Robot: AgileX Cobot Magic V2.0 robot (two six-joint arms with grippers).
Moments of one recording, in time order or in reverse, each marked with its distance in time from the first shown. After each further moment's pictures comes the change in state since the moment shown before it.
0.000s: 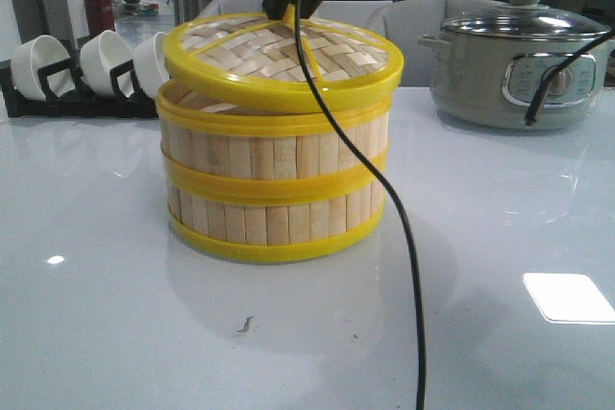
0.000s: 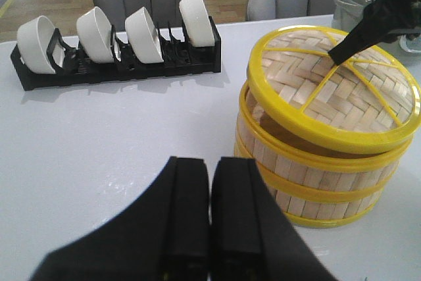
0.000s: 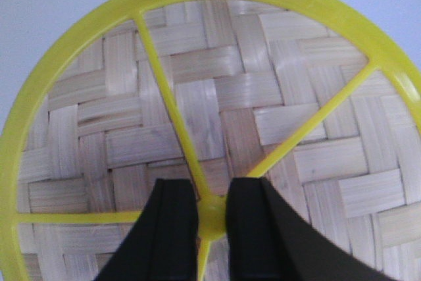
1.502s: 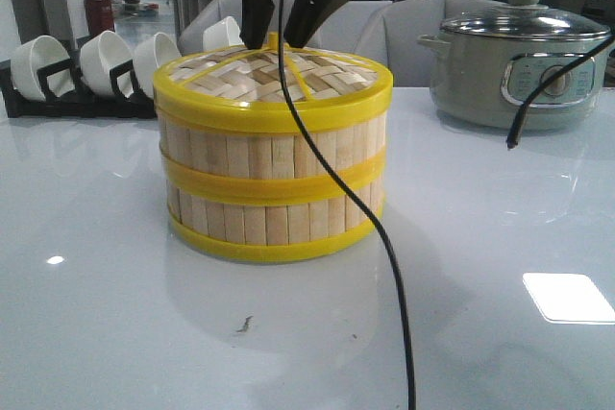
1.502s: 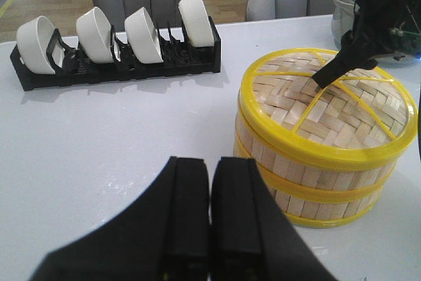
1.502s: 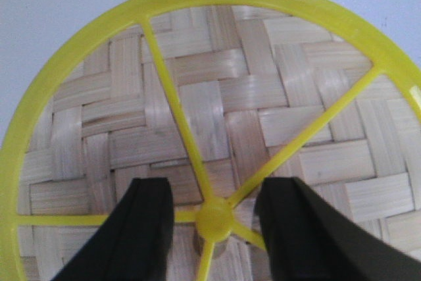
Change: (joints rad) left arm 0.000 0.000 0.000 0.000 0.000 0.000; right arm 0.021 0.043 -0.007 0.000 0.008 0.004
